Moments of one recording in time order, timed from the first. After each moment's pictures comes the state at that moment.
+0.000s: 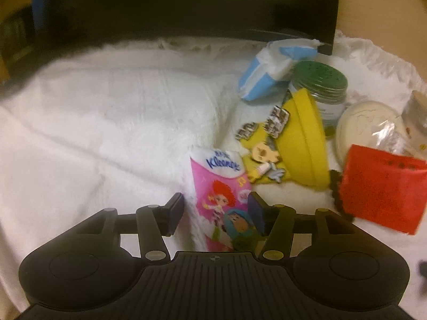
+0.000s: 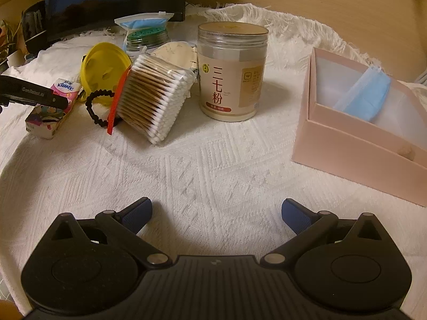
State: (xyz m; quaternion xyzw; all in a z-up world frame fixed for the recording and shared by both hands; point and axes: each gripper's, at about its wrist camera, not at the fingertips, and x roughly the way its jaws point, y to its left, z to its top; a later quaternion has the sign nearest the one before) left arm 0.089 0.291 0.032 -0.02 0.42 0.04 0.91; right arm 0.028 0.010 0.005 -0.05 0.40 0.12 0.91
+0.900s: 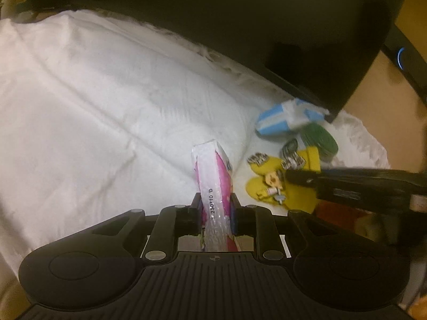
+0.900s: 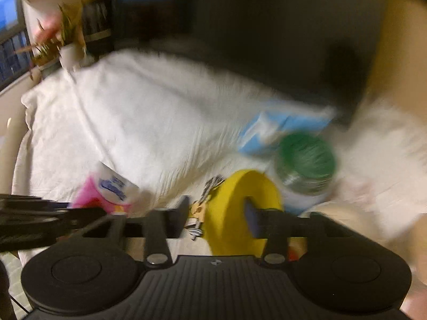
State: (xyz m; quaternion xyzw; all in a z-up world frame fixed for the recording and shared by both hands) left arm 0.046 0.392 0.058 -0.21 0.37 0.01 0.91; right arm 0.176 0.216 0.065 -0.08 0.43 0.27 0.86
